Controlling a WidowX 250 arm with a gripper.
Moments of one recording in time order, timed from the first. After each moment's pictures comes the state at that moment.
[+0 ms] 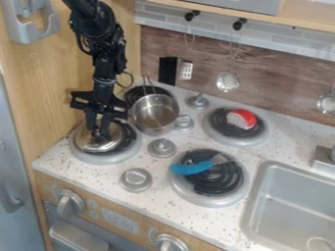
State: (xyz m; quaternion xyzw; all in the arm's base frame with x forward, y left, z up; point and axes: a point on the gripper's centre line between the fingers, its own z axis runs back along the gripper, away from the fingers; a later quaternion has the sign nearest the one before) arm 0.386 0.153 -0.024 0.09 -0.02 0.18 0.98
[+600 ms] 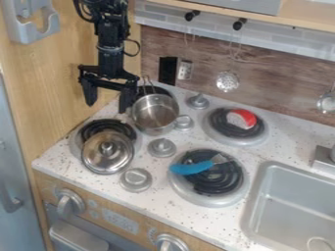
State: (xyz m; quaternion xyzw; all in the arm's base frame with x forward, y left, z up) arm 0.389 0.132 0.031 0.04 -0.01 0.10 0.99
